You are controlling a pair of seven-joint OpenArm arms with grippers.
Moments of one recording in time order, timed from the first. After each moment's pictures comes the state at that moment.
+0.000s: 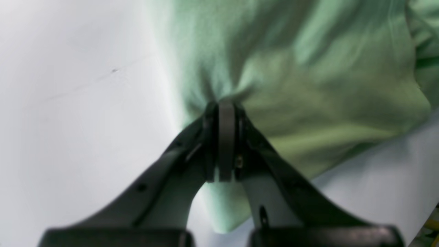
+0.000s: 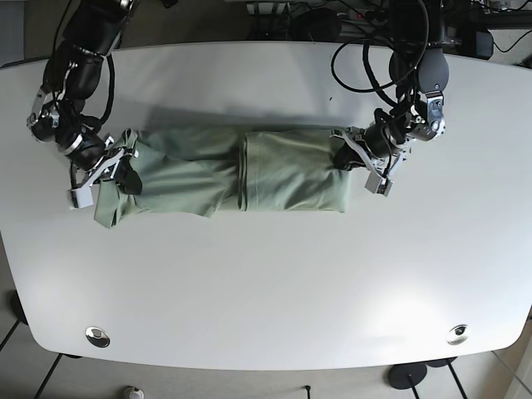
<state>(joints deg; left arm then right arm) 2.8 -8.9 -5.7 84.2 -27.9 -24.9 44.4 -1.5 12.2 28.6 94.8 43.3 36.5 -57.2</state>
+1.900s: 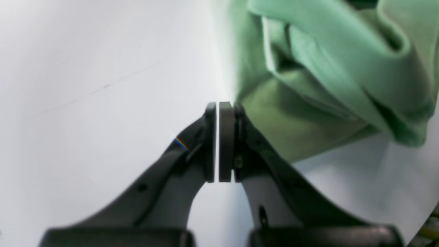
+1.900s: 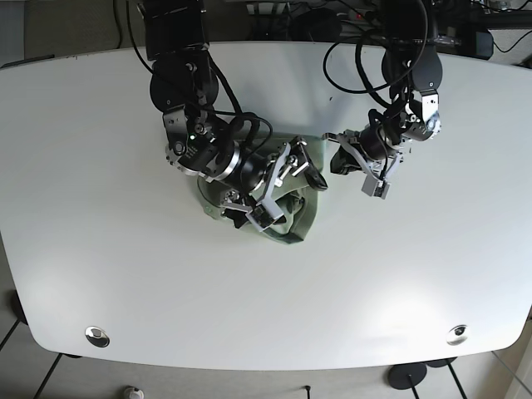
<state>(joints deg) 3.8 -6.5 -6.3 89.6 -26.8 -24.5 45.9 3.9 -3.3 -12.3 100.0 16.7 29.6 -44.0</state>
